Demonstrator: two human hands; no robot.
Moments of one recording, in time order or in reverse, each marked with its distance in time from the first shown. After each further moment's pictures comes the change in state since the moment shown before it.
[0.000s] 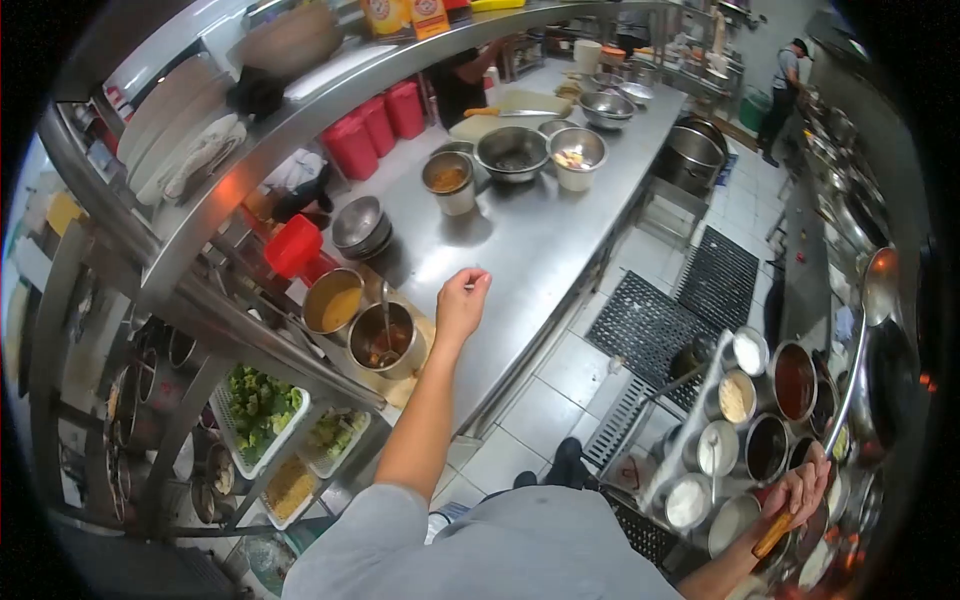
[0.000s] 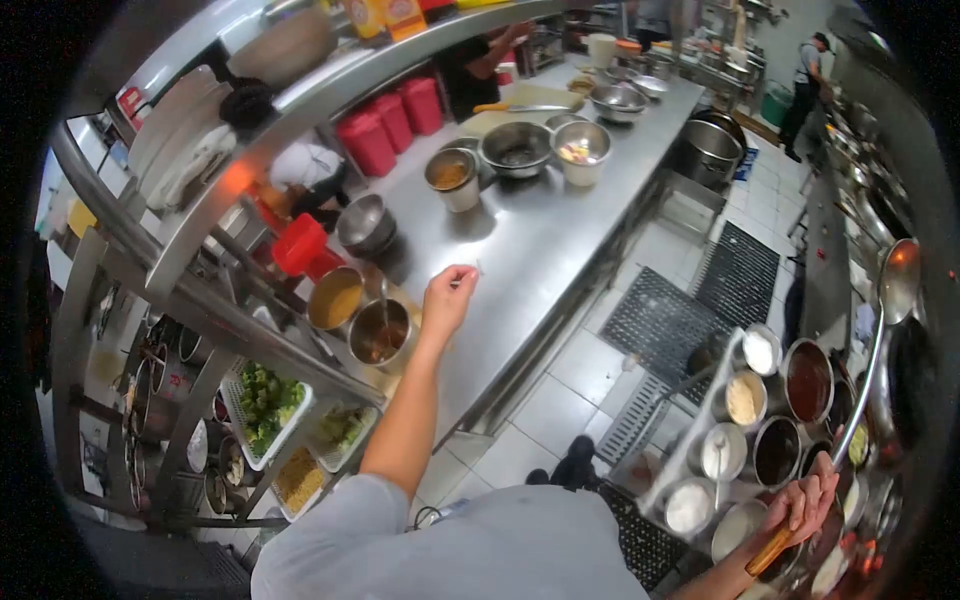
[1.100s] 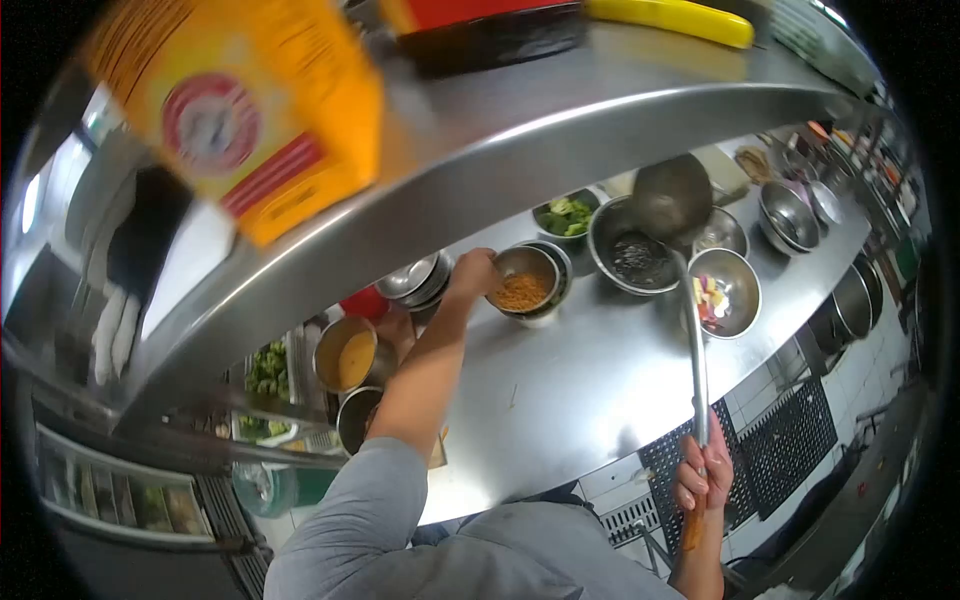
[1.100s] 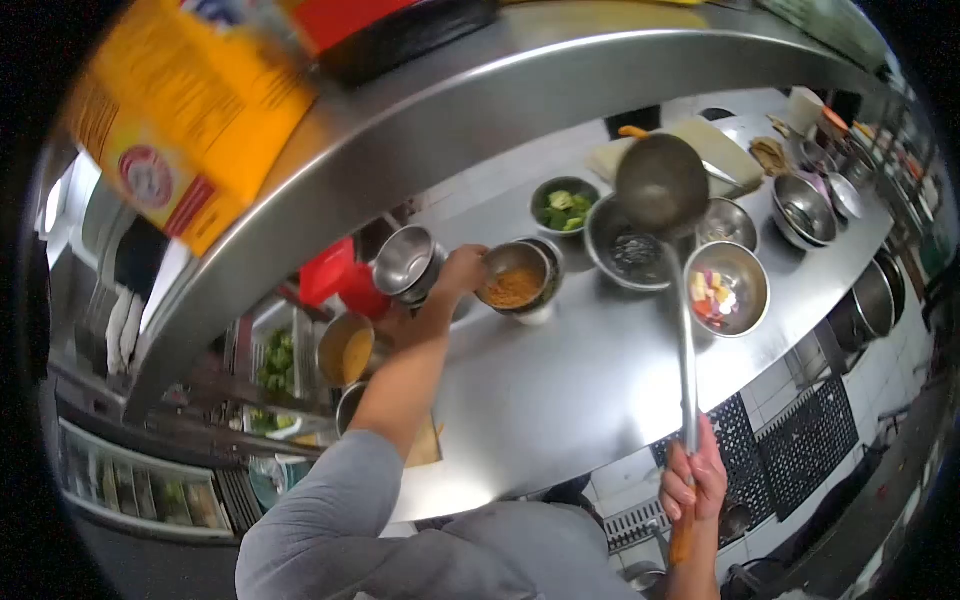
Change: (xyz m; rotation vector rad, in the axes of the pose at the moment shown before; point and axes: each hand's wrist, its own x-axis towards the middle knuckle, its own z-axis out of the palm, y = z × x) left_hand 0.352 -0.136 -0.010 0.561 0.018 -0.554; right_hand 0.419 0.376 -0.181 -0.091 0.082 1.197
